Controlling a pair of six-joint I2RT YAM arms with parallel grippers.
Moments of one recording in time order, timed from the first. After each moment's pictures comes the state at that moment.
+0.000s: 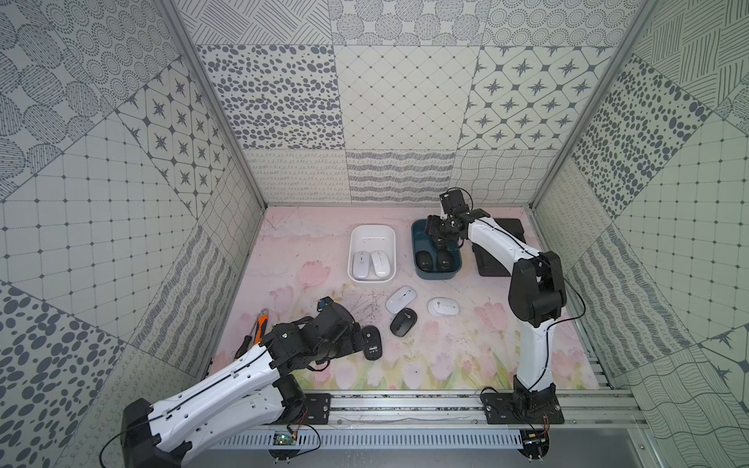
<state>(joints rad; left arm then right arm) -0.90 0.78 0.64 -0.90 -0.06 -1.10 0.37 2.07 1.74 -0.58 -0.03 0.51</state>
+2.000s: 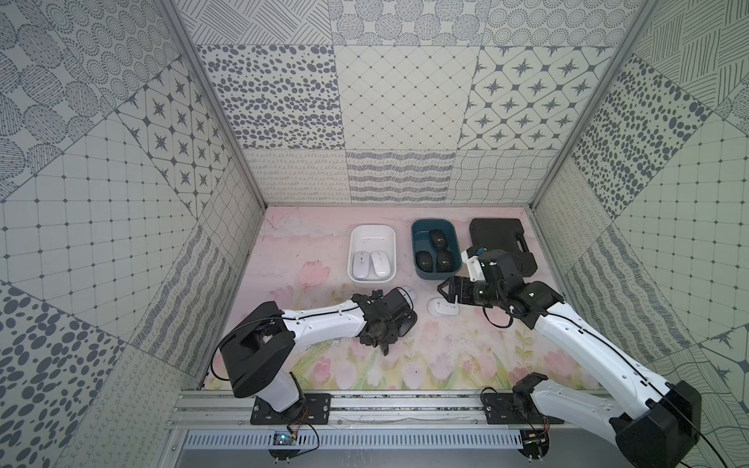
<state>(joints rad) -0.99 1.58 0.91 -0.66 -0.05 -0.97 0.52 1.08 0.91 -0.65 -0.18 0.55</state>
